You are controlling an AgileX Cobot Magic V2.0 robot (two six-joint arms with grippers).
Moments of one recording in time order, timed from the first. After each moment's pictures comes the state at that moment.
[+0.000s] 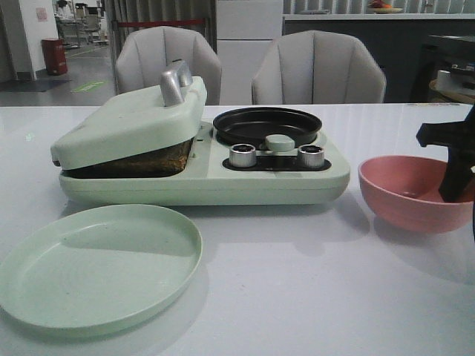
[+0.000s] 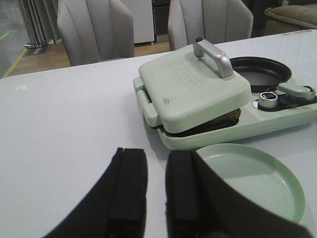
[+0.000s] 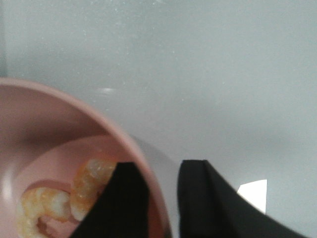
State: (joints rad) left arm -0.24 0.04 -0.36 -0.02 0.59 0.07; right arm -0.06 1.85 -1.16 0.29 0.57 -0.17
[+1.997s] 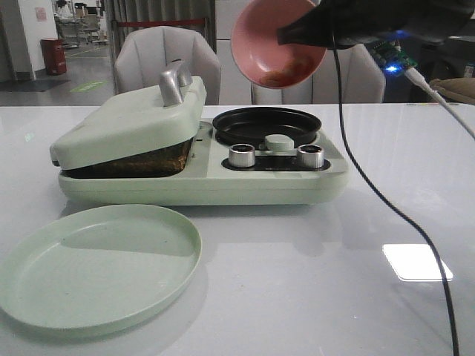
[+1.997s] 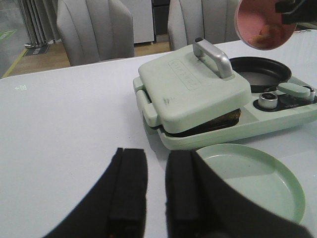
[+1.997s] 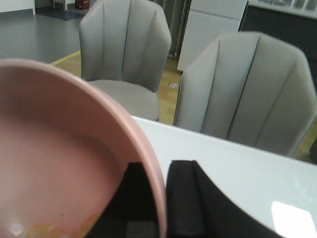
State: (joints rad) left arm -0.24 0.04 -0.36 -0.02 0.59 0.07; right arm 0.31 1.97 -1.32 0.24 -0.59 -0.37
